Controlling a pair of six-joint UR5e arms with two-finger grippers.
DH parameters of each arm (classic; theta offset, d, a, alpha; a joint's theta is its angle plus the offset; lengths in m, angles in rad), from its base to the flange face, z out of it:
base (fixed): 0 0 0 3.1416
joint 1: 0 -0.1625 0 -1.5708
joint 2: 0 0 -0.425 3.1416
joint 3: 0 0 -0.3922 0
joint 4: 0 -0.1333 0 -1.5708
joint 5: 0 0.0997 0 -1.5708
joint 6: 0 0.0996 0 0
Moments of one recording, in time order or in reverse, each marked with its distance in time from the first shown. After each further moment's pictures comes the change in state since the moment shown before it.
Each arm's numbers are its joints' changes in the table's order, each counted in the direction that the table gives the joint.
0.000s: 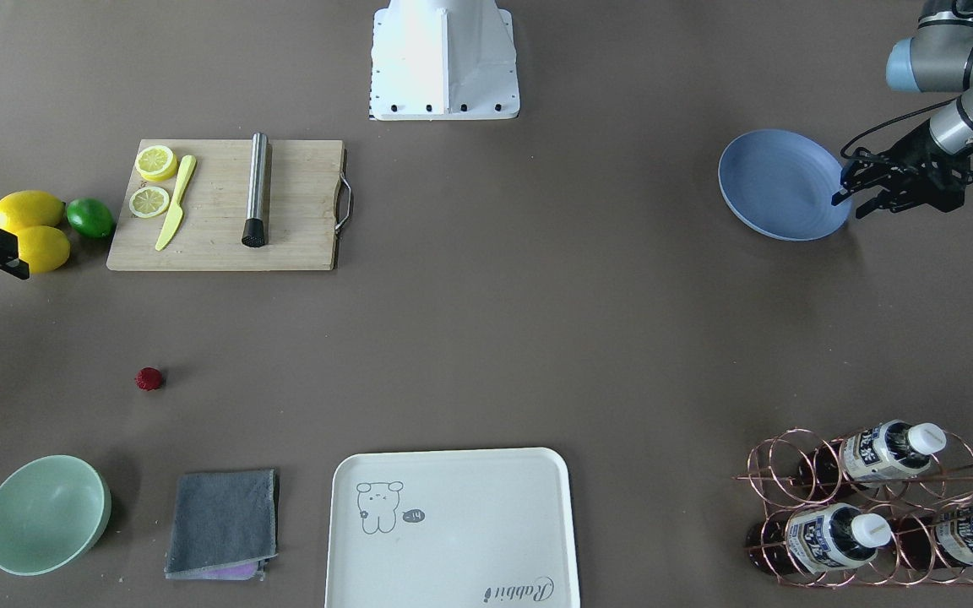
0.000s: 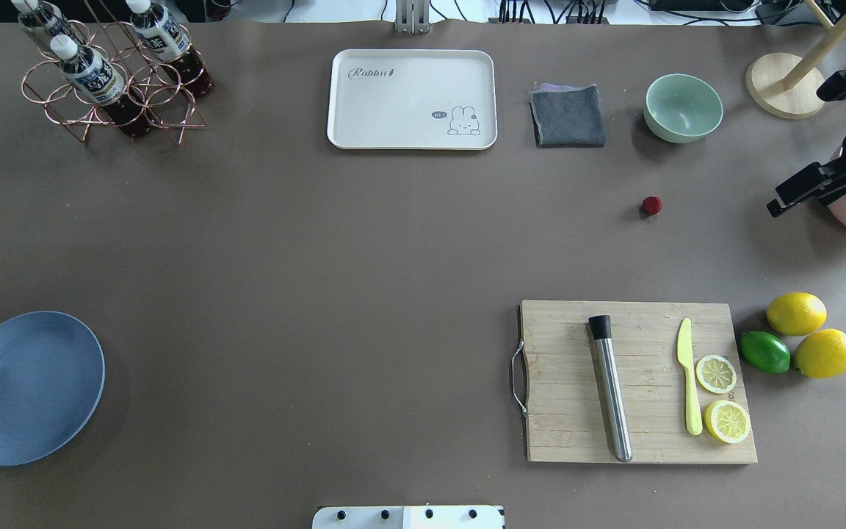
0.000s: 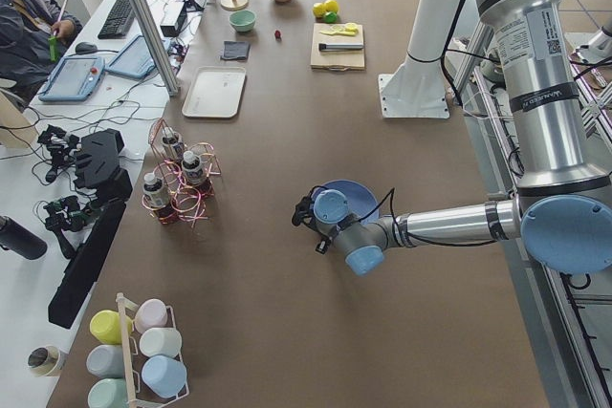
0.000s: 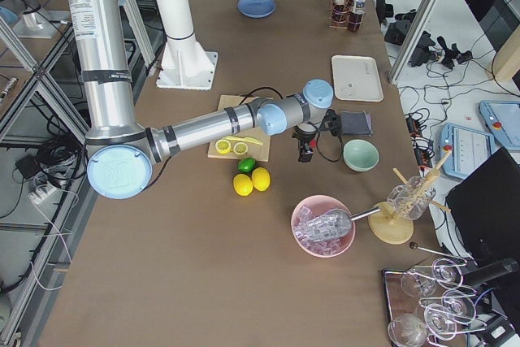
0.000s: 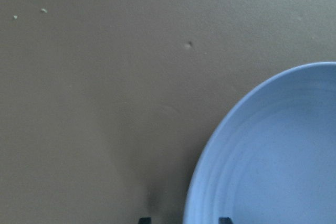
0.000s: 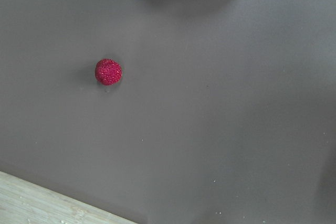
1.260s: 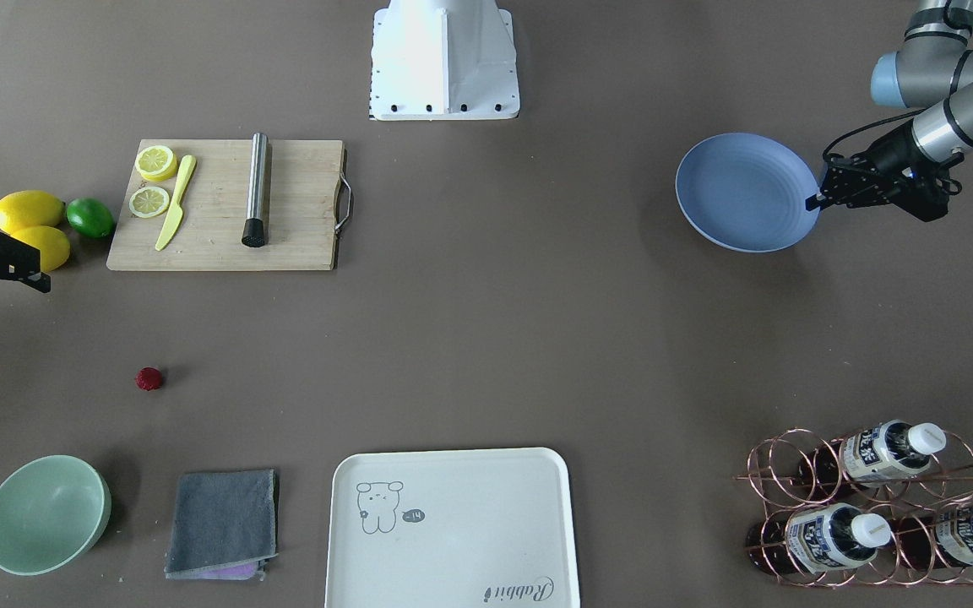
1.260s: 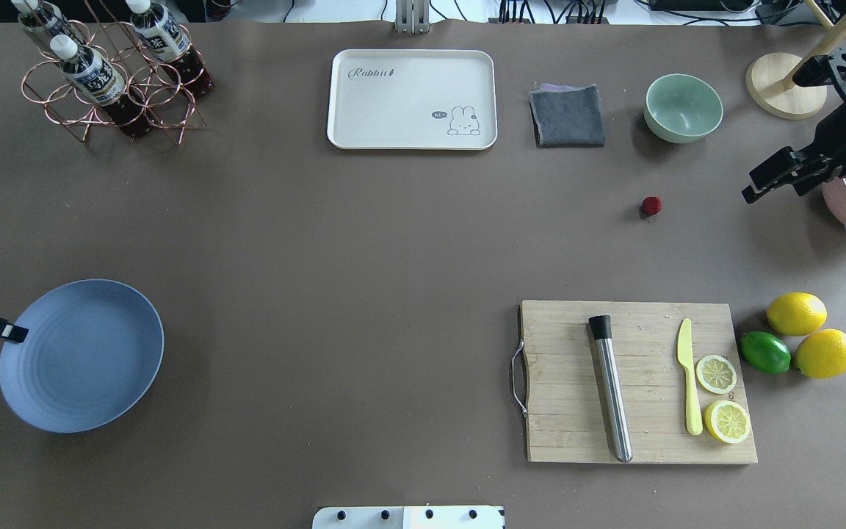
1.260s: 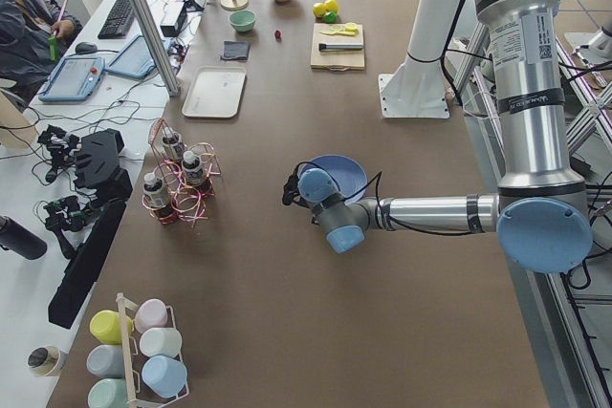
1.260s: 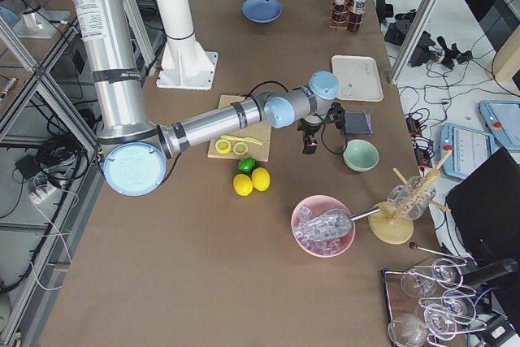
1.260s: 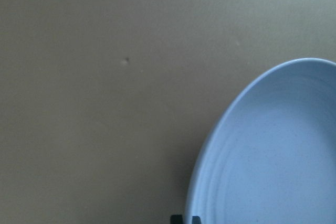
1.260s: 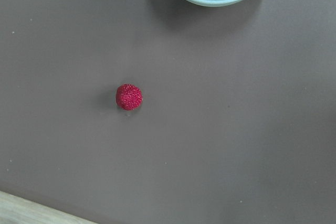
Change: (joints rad) left arm 0.026 -0.140 0.041 -0.017 -0.140 -0.344; right arm 0.032 0.083 0.035 0.002 -0.003 0.115
